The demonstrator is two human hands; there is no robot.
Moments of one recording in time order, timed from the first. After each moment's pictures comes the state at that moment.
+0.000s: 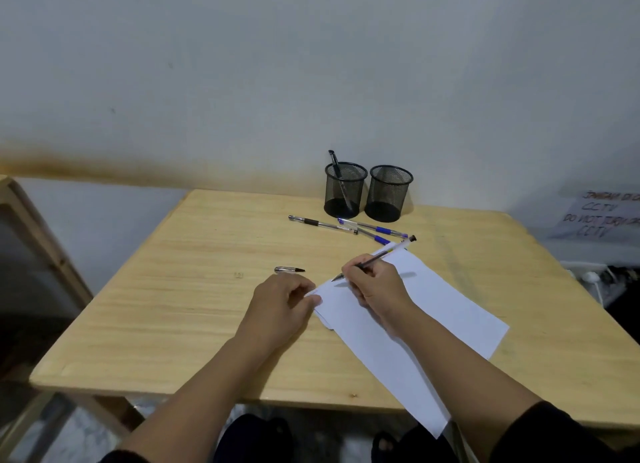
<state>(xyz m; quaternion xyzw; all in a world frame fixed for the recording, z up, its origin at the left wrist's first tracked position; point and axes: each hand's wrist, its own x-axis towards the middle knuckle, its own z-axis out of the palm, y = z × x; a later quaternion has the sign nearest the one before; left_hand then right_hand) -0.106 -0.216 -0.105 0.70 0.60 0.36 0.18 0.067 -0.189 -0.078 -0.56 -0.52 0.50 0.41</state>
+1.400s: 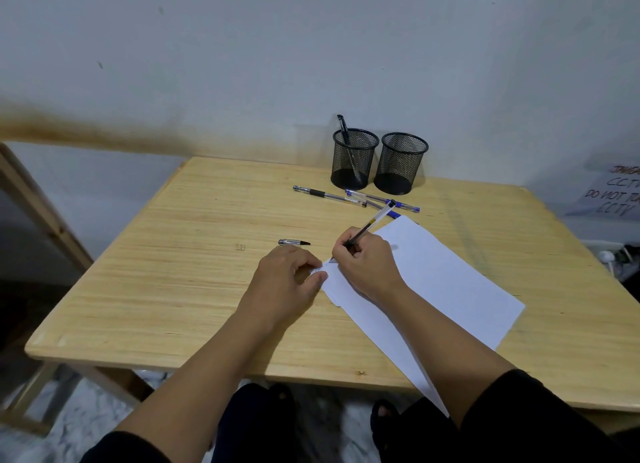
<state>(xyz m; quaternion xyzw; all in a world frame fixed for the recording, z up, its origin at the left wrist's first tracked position) -0.106 -0.214 -0.111 0.71 0.59 0.35 0.13 0.043 -0.177 -0.093 -0.56 -0.67 0.31 0.38</state>
